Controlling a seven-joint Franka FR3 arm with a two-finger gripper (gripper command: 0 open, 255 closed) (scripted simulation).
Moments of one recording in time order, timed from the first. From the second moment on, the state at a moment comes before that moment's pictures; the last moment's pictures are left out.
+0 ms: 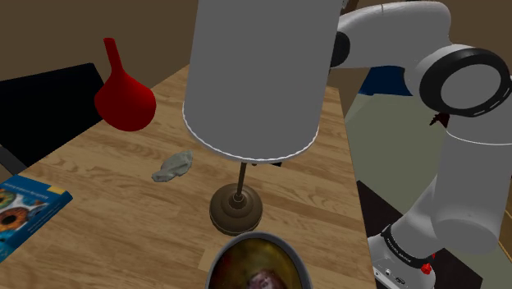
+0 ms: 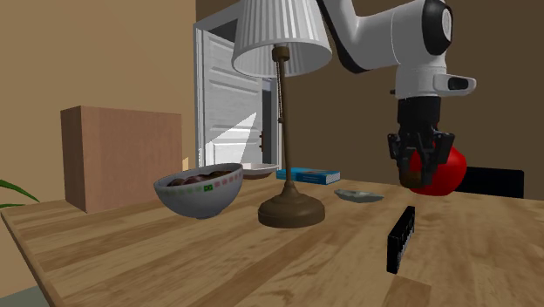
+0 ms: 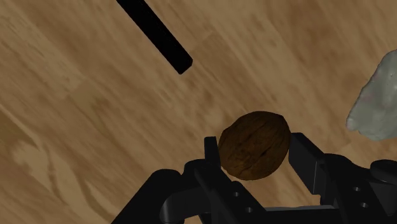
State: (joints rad) arm 0.27 0.44 0.30 -1.49 -0.12 1.92 0.54
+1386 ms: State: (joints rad) arm 0.29 0.36 0.32 -1.37 -0.10 1.71 0.56
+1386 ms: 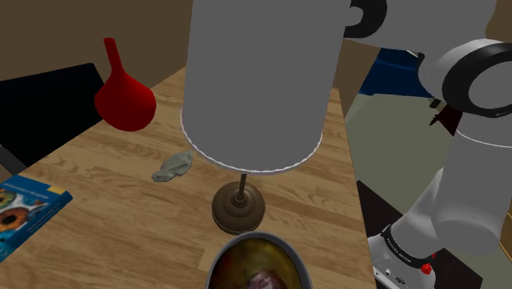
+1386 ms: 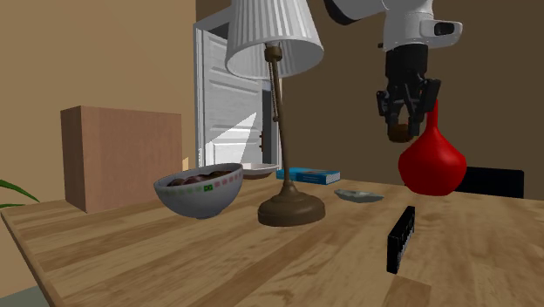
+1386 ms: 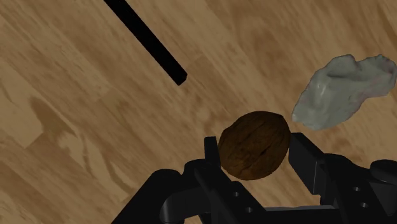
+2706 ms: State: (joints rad) arm 0.43 -0.06 0.48 -1.88 0.04 1.83 0.86
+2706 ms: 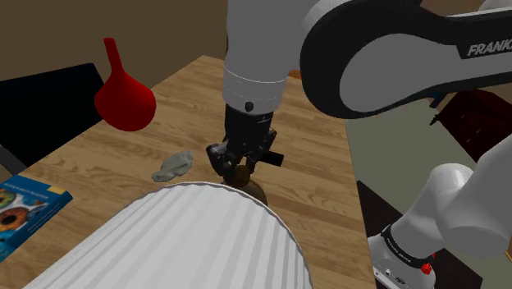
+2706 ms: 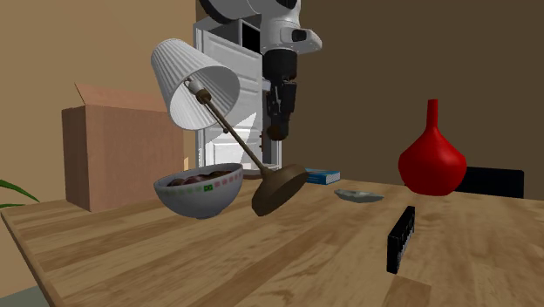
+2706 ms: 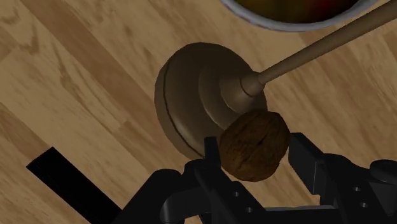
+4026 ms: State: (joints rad) arm 0.56 -0.17 0.62 -1.98 0.09 1.97 1.14
